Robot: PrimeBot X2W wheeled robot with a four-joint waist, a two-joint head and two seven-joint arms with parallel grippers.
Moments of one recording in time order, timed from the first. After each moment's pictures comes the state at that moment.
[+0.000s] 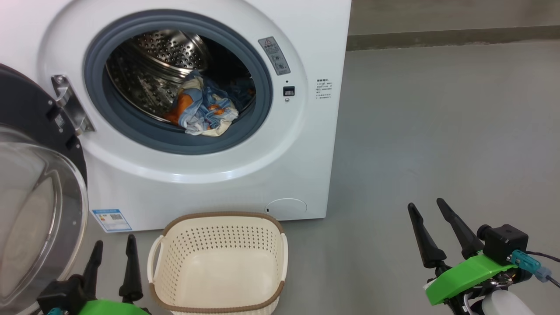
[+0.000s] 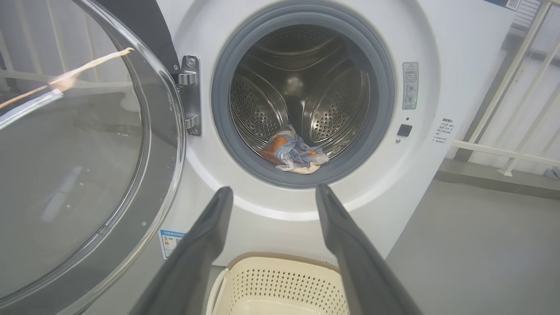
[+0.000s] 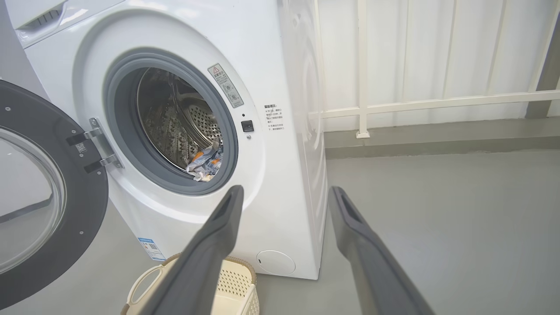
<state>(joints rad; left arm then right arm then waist) -0.12 0.12 -0.02 0.40 -0.37 -0.09 -0.25 -0.15 -0.22 0.25 0.33 0.48 0.12 -0.25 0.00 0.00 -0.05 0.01</state>
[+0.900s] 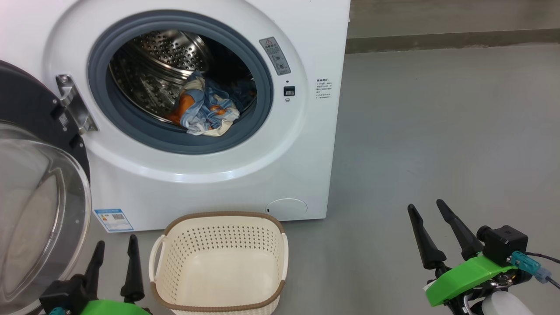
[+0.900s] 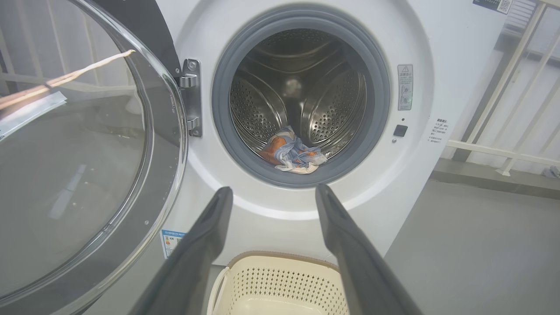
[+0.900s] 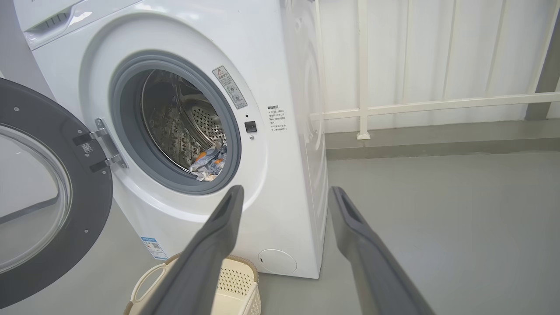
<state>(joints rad) -0.12 0.13 -0.03 0.40 -0.38 -0.08 -0.25 -0.14 -0.22 0.25 0.33 0.48 0.12 -0.25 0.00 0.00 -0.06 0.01</state>
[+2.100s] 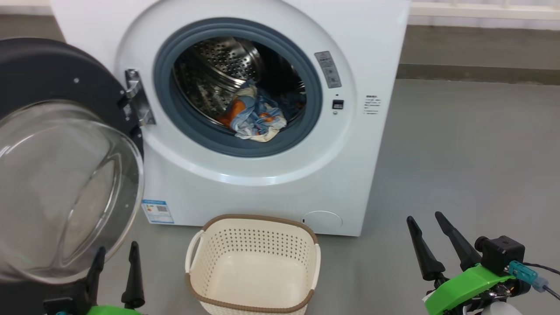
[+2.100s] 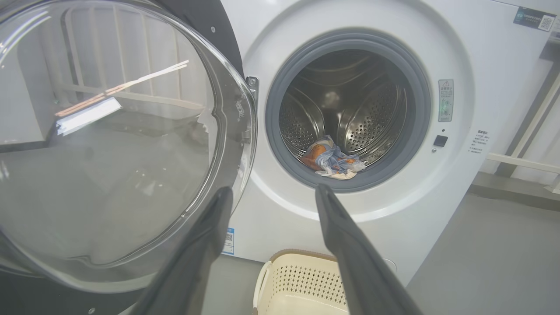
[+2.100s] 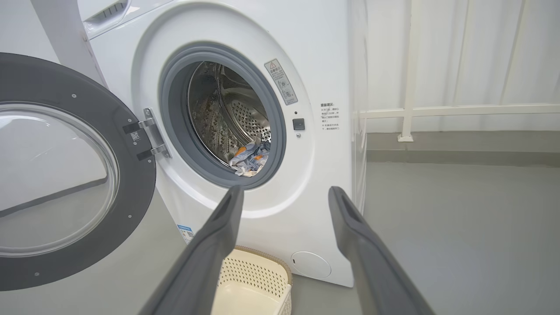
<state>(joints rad) -0.09 0.15 -0.07 0.39 -0.38 -0.03 -0.25 -0.11 -0.22 0.26 0.35 0.49 0.12 -0.25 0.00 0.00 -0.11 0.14</state>
